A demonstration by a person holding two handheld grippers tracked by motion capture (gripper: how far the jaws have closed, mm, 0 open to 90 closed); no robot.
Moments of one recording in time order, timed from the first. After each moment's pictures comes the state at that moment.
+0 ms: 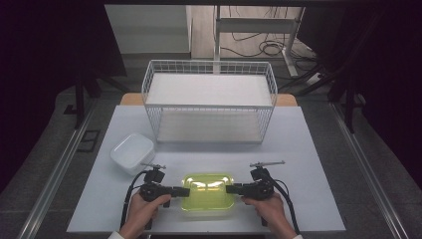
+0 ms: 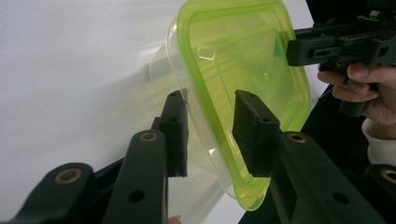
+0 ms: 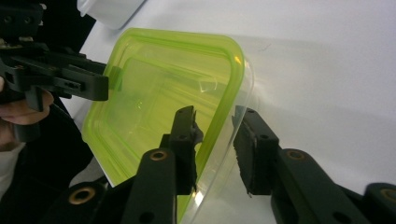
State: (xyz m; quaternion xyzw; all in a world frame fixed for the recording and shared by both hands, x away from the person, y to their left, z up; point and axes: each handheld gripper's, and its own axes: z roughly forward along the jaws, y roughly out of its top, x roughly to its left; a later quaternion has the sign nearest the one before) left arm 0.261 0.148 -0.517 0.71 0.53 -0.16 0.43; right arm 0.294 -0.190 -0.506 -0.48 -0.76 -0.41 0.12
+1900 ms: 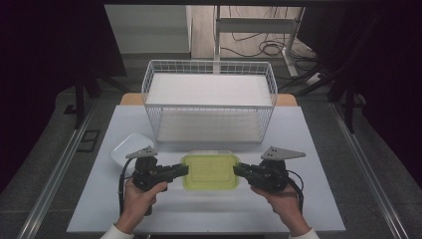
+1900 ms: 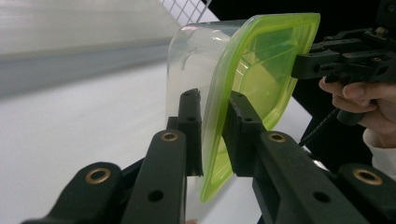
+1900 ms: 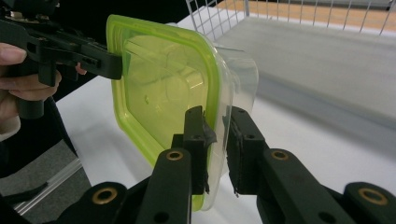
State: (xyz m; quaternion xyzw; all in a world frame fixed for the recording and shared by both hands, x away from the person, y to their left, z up) left arm 0.257 0.150 -0.440 0.71 0.45 -0.02 0.54; right arm 0.275 -0.195 -0.413 -0.34 -0.80 -0.50 -0.06
